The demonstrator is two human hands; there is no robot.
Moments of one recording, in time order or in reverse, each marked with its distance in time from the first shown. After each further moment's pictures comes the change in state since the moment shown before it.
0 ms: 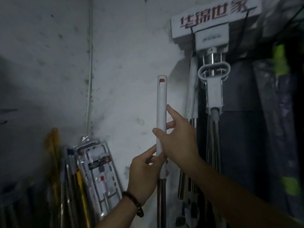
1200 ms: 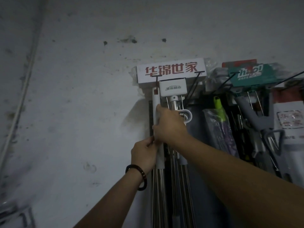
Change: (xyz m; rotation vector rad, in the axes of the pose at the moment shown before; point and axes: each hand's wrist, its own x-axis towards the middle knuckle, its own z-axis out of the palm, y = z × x) left_hand 0.200 0.047 0.098 0.025 -0.234 0.202; right_hand 0.187 -0.020 -0.052 -0.896 0.186 -0.077
